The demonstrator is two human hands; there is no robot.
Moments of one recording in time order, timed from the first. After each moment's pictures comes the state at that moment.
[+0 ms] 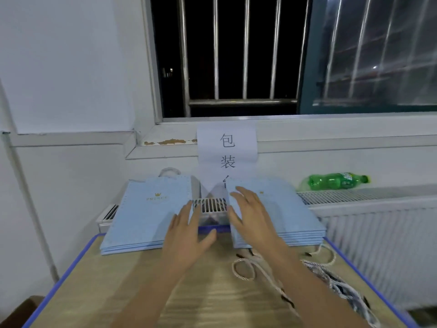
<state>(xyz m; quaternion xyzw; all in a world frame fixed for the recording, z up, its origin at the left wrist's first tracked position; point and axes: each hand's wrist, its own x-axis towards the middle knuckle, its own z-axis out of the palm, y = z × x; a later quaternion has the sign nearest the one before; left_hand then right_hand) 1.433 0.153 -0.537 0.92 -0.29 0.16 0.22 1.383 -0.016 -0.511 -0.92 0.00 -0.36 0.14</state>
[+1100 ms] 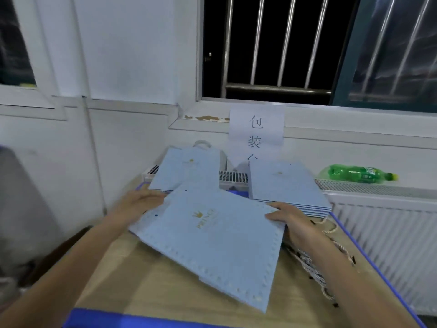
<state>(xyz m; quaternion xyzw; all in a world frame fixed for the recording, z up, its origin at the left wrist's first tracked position) 1.364 0.313 -0.516 0.80 -0.10 -0.01 0.59 1.284 -0.027 -0.532 -0.70 0.09 -0.04 0.71</state>
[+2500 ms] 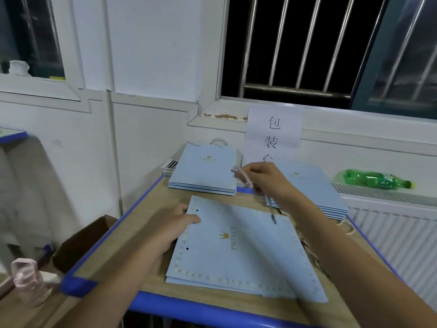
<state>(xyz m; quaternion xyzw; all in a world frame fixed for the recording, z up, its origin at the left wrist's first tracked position) 1.332 0.290 -0.552 0.80 -0.04 -0.11 0.59 1.298 0.077 -0.451 -0.84 -0.08 -0.09 0.53</state>
